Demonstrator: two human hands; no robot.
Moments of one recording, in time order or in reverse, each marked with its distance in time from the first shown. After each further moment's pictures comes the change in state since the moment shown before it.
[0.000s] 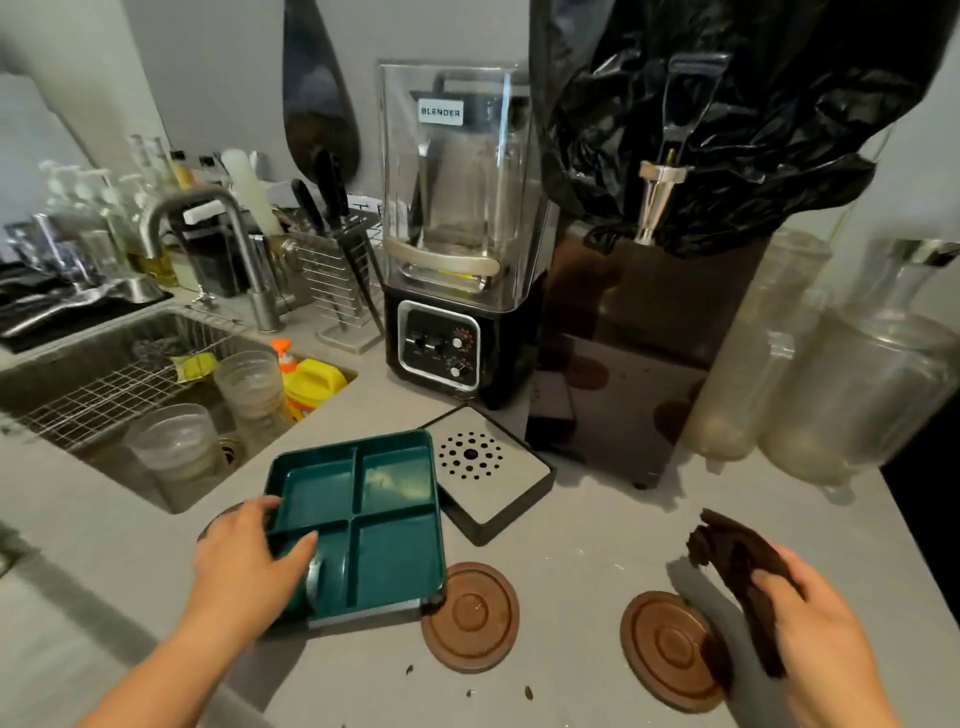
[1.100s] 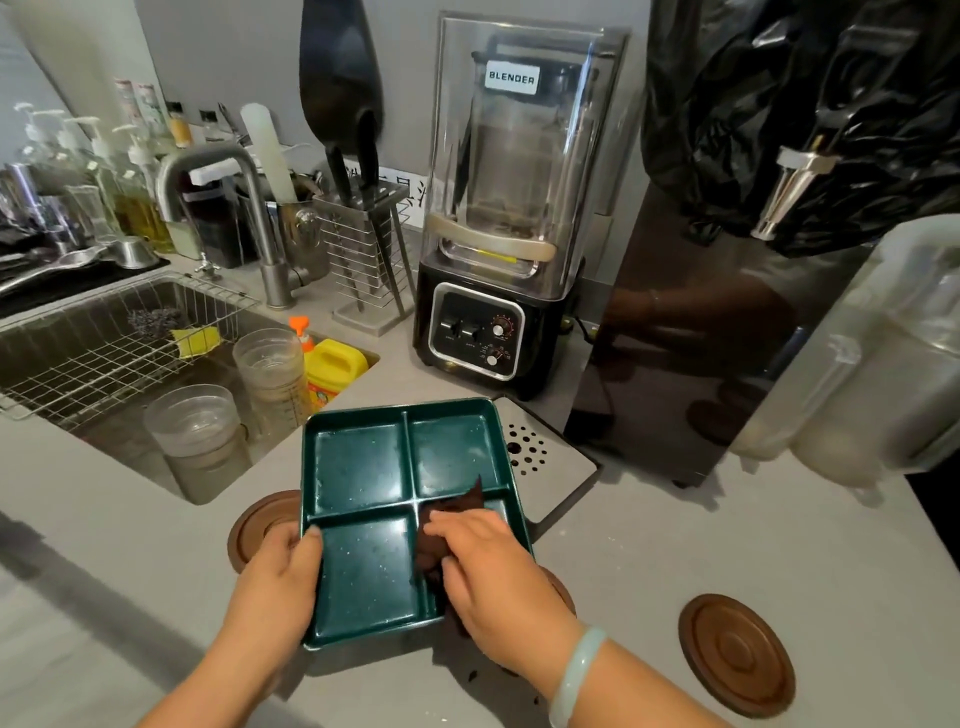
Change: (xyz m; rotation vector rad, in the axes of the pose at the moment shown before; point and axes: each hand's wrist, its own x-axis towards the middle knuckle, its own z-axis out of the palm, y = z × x) left_hand 0.005 -0.035 0.007 -0.556 -0.126 -0.151; right_hand -0.117 -0.028 0.223 -0.610 -0.832 -0.879
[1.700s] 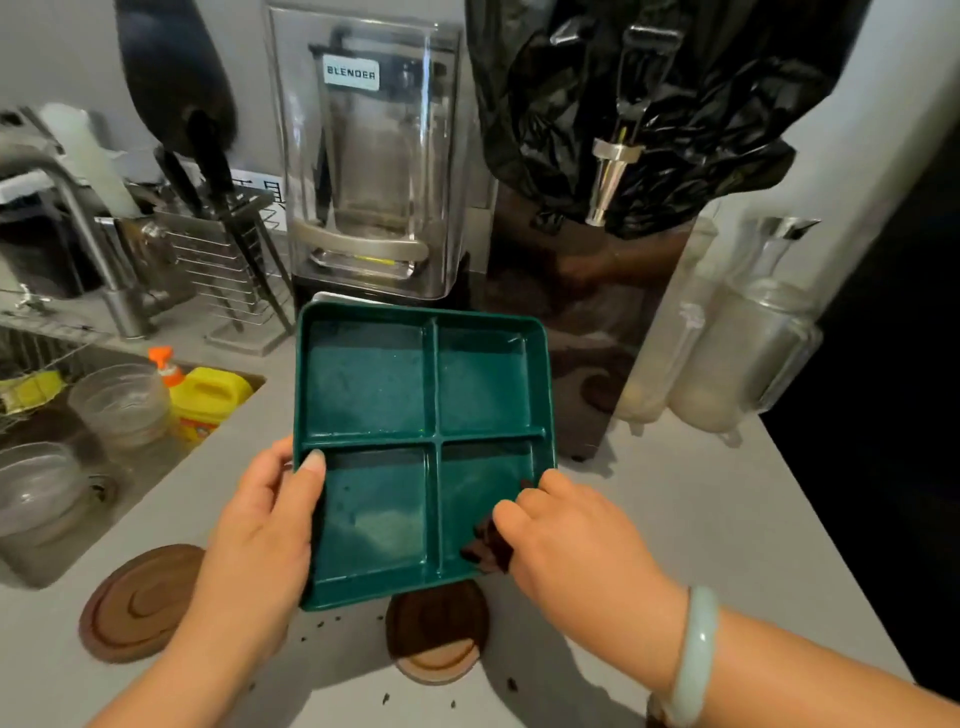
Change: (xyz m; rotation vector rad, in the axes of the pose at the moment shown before) left_hand -0.021 0.108 0.053 -0.524 -0.265 0.255; right_hand -0.059 0.009 -0.119 -0.780 -0.033 0.150
